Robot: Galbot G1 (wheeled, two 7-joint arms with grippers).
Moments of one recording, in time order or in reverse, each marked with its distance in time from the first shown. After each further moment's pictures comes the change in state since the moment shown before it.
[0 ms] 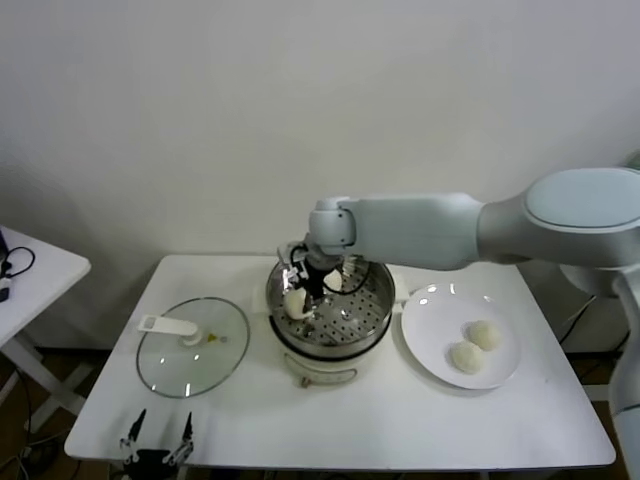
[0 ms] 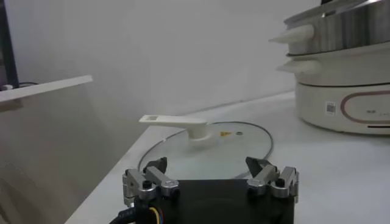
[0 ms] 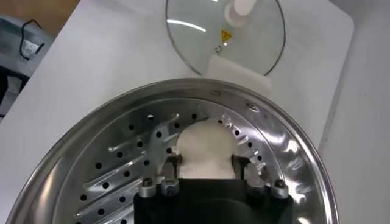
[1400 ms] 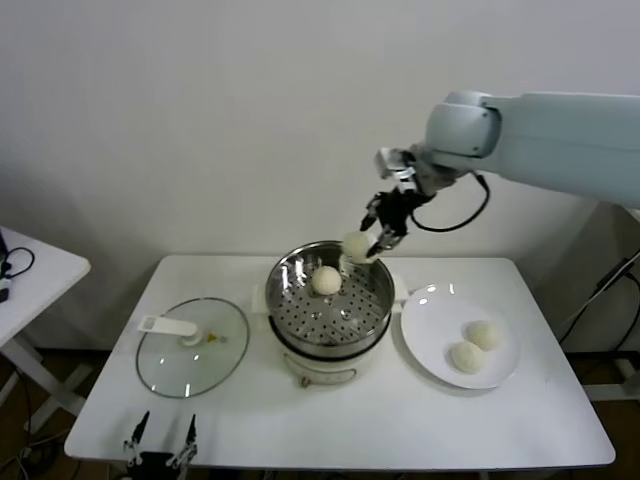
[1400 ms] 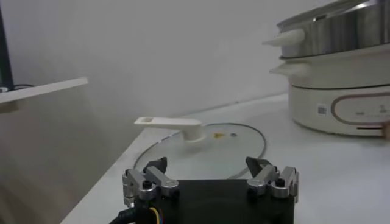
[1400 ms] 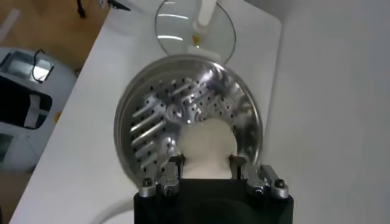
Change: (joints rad) left arm 0.017 -0.006 0.013 -0.013 0.009 -0.007 -0.004; right arm 0.396 -0.309 -0.089 0.250 0.189 0.056 -0.117
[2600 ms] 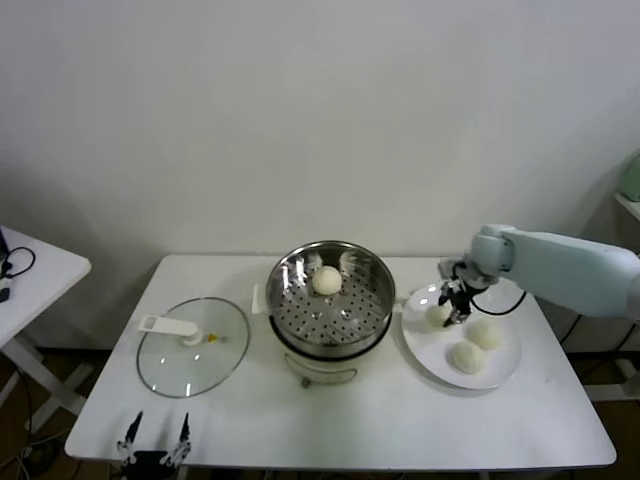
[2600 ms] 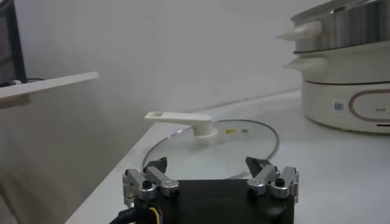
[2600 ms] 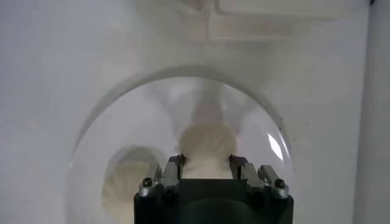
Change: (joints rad) left arm -0.019 -0.004 -0.028 0.025 -0.015 0.001 0.000; right arm -0.479 -0.238 0.053 -0.308 -0.412 0.111 -0.009
